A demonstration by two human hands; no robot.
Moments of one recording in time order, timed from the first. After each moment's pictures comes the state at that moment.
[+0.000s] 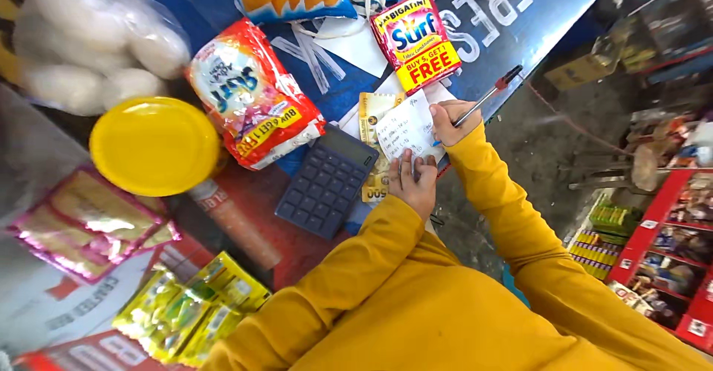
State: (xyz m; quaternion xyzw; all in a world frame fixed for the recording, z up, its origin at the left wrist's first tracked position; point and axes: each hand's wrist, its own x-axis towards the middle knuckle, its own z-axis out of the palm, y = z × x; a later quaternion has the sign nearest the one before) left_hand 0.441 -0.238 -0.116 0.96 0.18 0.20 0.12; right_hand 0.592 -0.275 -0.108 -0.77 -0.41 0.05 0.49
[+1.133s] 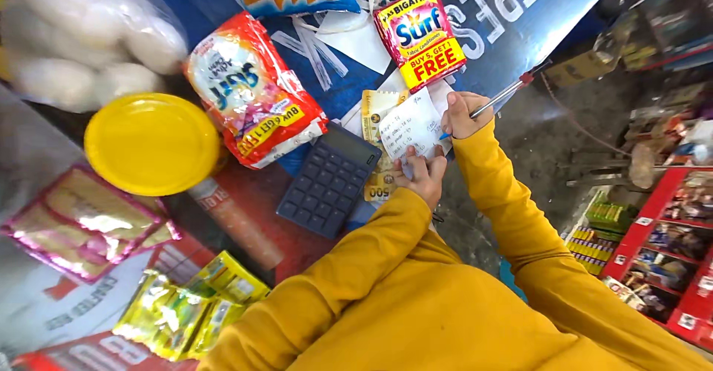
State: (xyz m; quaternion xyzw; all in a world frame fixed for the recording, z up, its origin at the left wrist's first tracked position) left_hand 0.457 -0.241 -0.103 0.98 0.20 0.04 0.09; right_hand 0.596 -0.275 -0.112 -0.74 -0.35 0.06 0.57
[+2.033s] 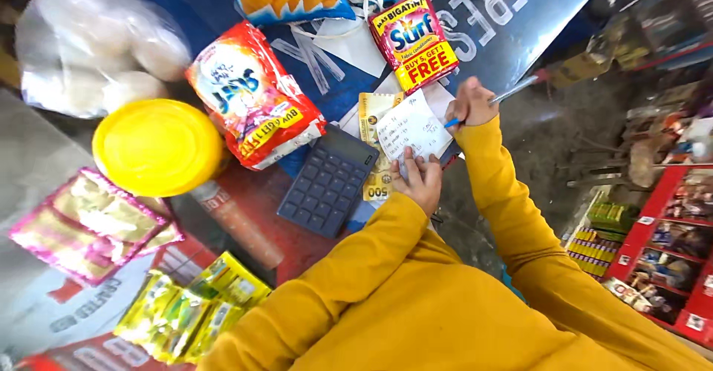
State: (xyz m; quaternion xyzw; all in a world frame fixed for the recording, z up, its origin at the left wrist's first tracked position) left_hand 0.447 -0.245 -0.124 0.96 0.18 0.21 0.03; right_hand 0.606 -0.279 -0.102 -0.70 -0.25 0.16 0.66
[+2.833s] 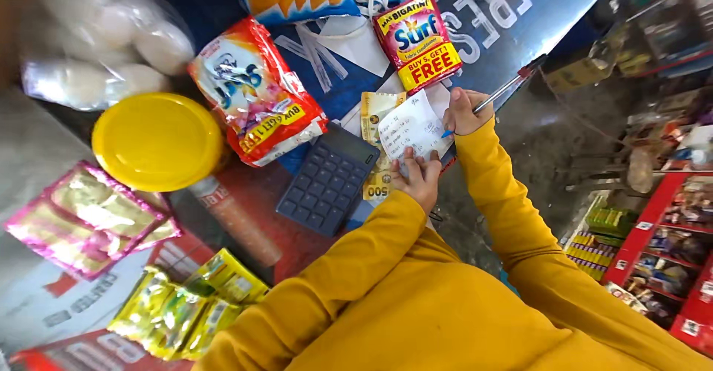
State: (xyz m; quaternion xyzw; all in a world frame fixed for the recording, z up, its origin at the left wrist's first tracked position) left_hand 0.448 -0.239 -0.111 0.97 0.18 0.11 0.10; right_hand 0.603 -0.276 -0.107 -0.74 -0.32 0.10 0.58
